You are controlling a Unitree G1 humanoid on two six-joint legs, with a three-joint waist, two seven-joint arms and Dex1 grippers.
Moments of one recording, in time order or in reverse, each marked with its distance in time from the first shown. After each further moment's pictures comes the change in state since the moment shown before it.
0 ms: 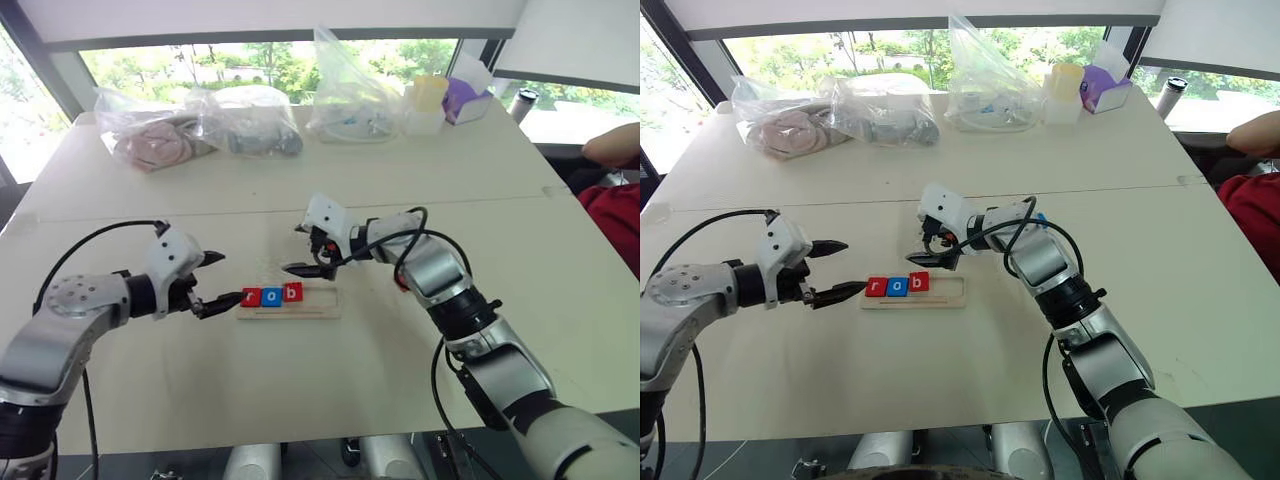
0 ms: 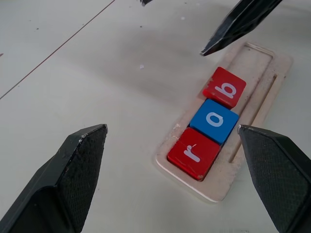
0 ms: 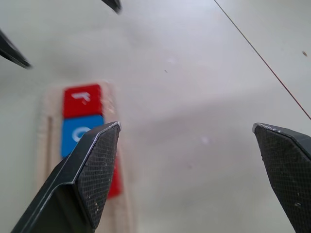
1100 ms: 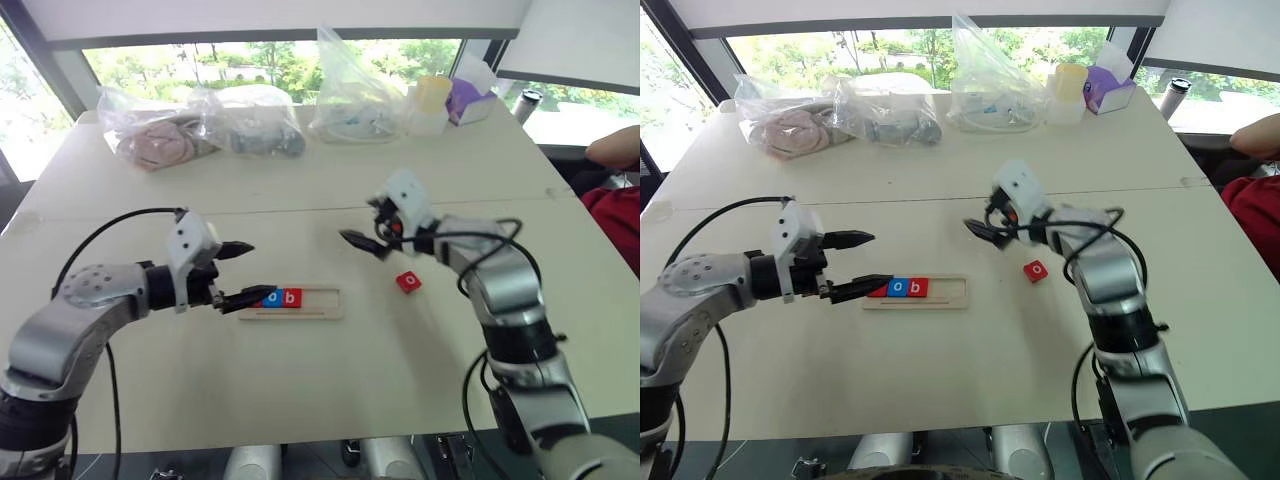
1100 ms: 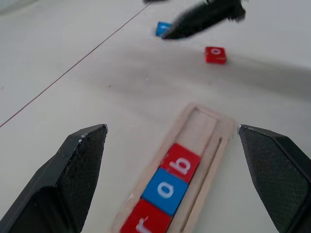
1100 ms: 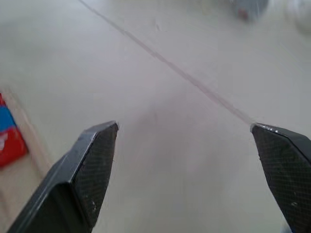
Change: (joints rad) left arm -0.121 -0.073 -0.011 -0.114 -0.174 0.134 0.034; right arm 0.341 -0.130 -0.363 -0.628 0.090 0.540 -0.239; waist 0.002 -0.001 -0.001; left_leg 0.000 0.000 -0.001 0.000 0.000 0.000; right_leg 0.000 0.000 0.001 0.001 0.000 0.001
